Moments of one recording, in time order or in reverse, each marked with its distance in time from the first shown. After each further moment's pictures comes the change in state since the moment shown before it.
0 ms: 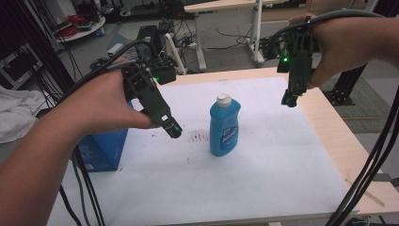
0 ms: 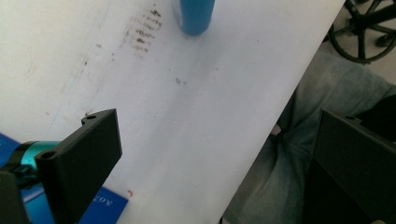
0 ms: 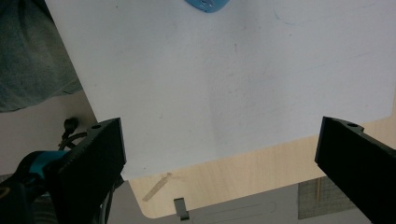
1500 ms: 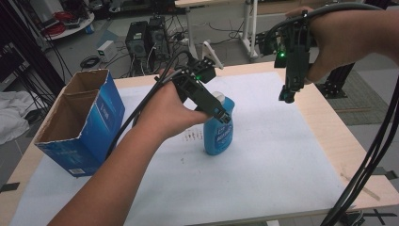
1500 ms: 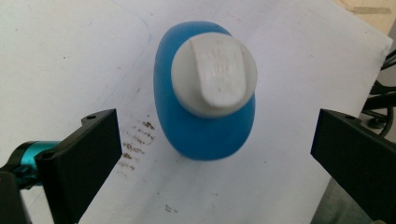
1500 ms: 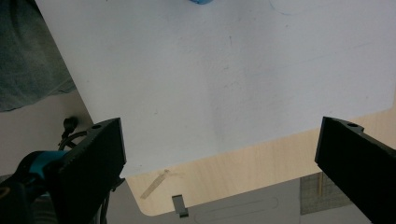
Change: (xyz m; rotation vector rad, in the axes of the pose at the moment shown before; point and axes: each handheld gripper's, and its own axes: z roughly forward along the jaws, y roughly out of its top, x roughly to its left) left arm 0.007 0.072 0.084 -0.252 -0.012 -0.071; right arm -0.009 -0.006 0.005 0.011 -0.001 0.015
